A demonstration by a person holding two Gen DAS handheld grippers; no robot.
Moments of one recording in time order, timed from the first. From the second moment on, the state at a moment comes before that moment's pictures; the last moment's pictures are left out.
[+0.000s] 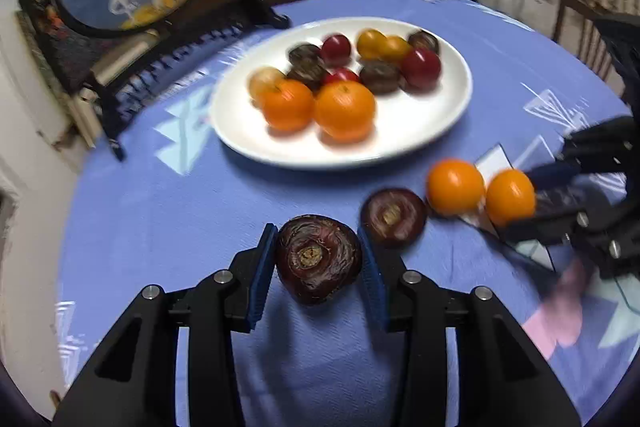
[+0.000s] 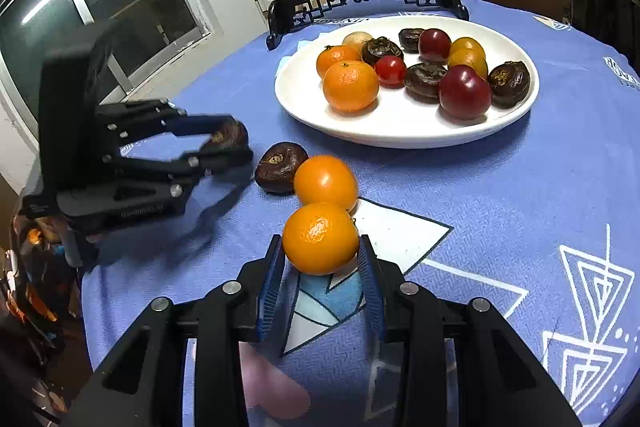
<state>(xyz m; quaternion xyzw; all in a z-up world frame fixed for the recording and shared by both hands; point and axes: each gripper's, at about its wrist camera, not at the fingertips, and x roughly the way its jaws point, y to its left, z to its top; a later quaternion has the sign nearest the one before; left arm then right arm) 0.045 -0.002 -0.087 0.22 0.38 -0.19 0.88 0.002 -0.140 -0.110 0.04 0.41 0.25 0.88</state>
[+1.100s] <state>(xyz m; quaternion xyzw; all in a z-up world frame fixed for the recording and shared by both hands) 0.041 -0.027 -0.036 0.15 0.34 -0.15 0.92 -0.010 -0.145 -0.078 0.01 0.38 0.26 0.89</state>
